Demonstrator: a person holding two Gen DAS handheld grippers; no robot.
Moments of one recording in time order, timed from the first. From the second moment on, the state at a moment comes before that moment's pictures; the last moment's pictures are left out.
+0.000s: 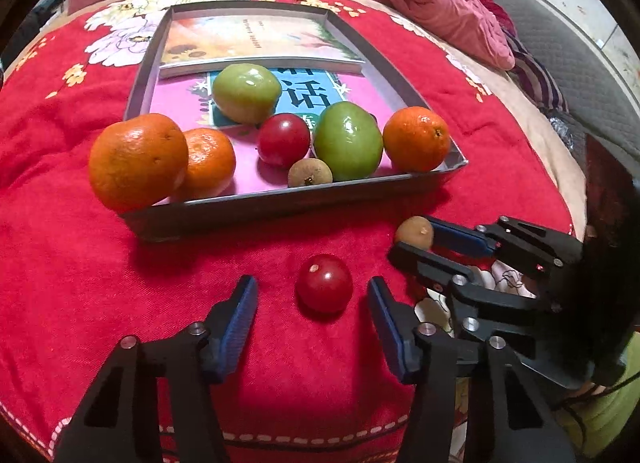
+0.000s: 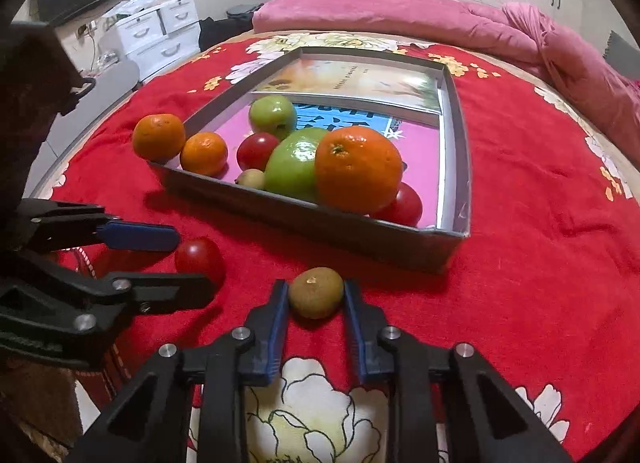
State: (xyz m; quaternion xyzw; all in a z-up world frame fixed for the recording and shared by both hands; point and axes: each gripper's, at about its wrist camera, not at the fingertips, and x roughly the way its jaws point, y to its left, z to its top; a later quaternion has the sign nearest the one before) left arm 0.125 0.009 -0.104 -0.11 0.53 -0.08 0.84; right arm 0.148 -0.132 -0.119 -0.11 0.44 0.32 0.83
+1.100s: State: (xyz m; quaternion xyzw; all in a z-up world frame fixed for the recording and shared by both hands) left arm 0.129 0.031 -0.026 -0.13 0.45 -0.08 0.88; right arm 0.155 -0.183 -0.033 0.00 0.37 0.30 0.88
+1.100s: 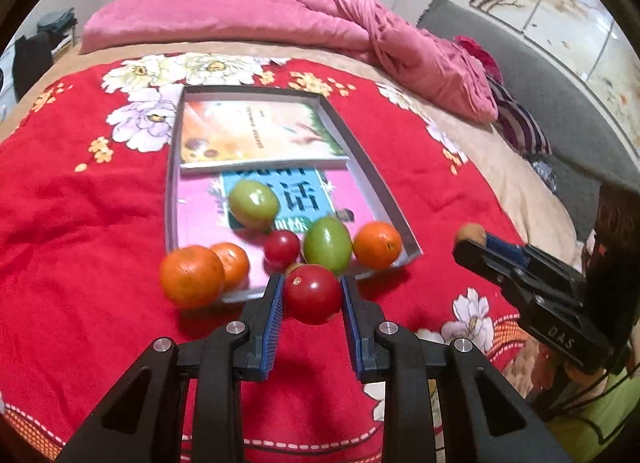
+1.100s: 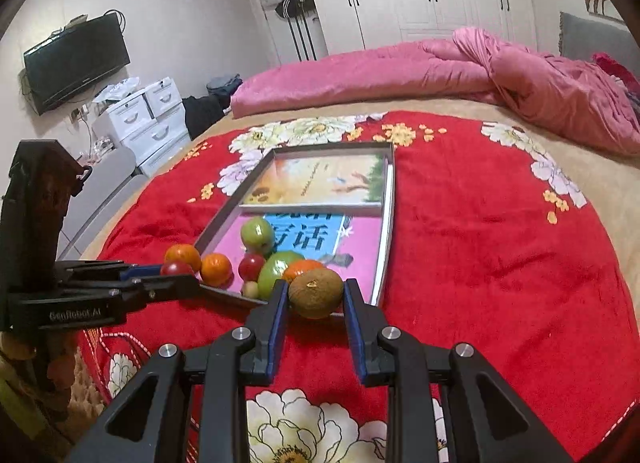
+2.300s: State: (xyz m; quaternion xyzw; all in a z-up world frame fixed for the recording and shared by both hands) left arm 0.170 0.026 -0.053 -0.13 0.46 -0.05 0.88; right arm 0.191 -0.173 -0.063 -0.05 0.39 0.27 0.88
